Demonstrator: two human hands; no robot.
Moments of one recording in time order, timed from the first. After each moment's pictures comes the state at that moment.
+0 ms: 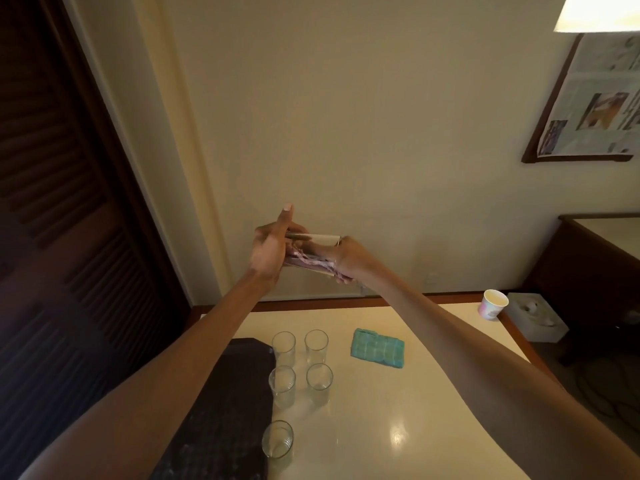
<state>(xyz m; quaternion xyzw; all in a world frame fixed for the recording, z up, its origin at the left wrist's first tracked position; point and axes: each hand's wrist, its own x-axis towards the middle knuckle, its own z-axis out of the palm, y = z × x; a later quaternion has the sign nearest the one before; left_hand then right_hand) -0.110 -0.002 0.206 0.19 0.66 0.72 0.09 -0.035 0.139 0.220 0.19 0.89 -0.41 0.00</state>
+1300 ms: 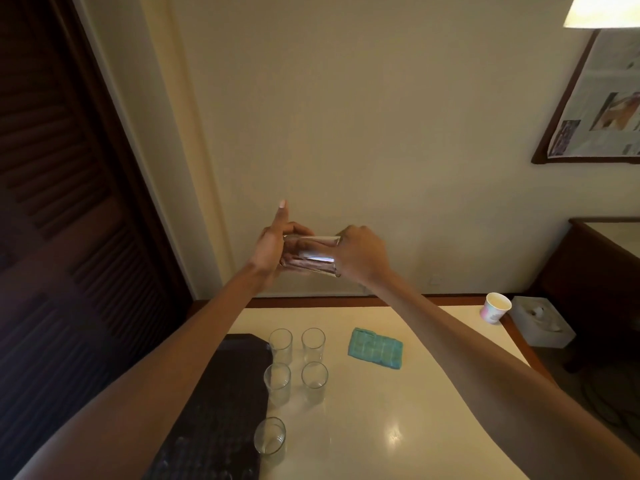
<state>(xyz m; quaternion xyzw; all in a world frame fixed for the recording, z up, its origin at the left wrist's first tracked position) -0.108 0.003 0.207 0.19 0.68 0.68 0.19 -0.022 0.157 0.223 0.13 0.97 -0.15 -0.15</state>
